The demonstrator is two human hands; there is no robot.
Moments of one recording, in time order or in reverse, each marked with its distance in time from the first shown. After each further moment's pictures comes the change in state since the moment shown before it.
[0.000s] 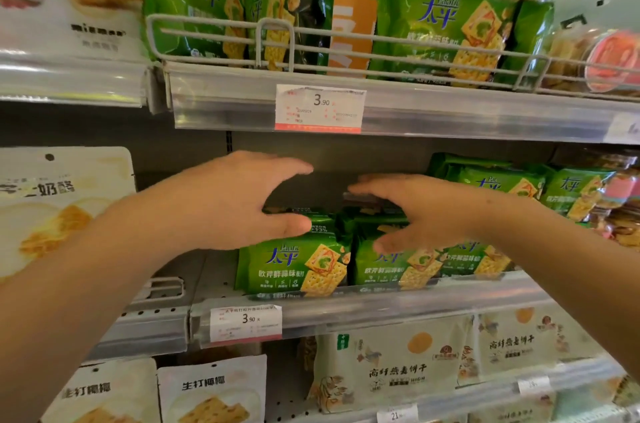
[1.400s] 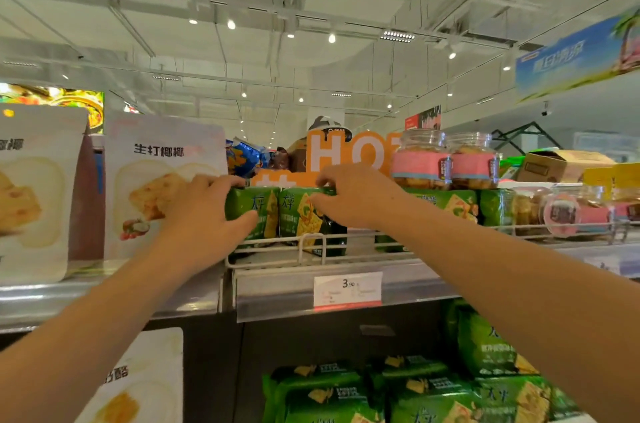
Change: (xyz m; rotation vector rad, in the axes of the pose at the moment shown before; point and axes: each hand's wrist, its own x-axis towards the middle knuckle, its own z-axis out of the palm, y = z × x) left_hand 0.024 -0.073 -0.125 -0.122 0.650 -0.340; right_hand 0.082 -0.084 -0.177 -0.022 0.570 0.162
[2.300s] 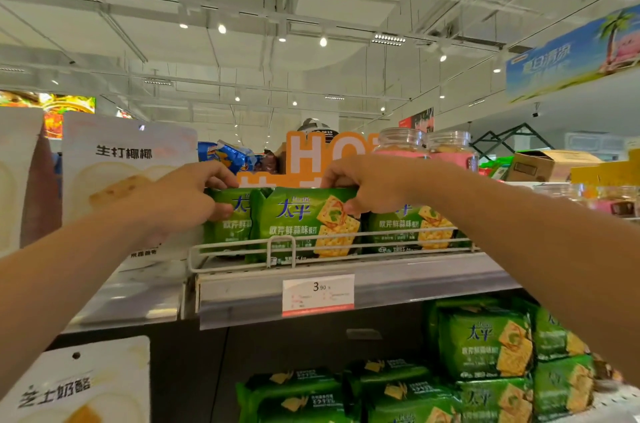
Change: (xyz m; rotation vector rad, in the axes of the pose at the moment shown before) left_hand 0.035 0.015 -0.007 -0.485 -0.268 -0.163; right_hand -0.015 0.043 -0.043 0.154 -0.341 -0.017
